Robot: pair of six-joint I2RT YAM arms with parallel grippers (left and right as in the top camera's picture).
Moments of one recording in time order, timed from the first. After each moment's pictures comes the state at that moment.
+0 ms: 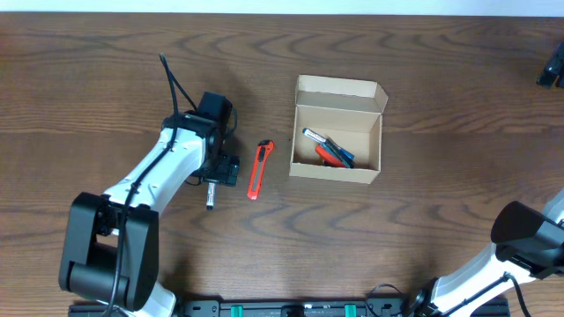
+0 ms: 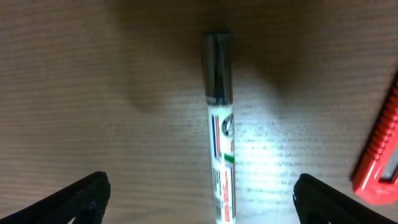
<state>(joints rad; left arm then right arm) -0.30 1.73 1.11 -0.89 -0.12 -0.14 -0.50 1.94 2.47 -1.63 0.04 0.03</state>
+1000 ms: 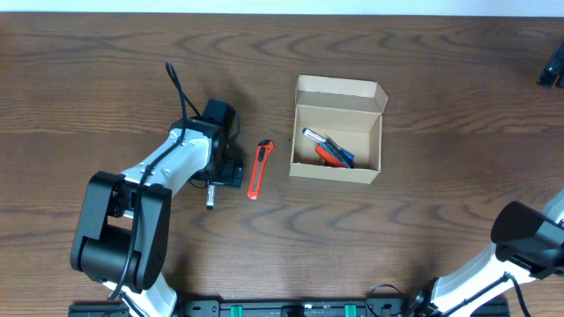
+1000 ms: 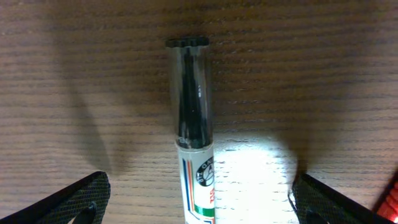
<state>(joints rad) -0.30 1.83 1.07 -0.78 -0.06 -0.17 -0.50 1.94 2.47 -1.63 0.04 0.03</state>
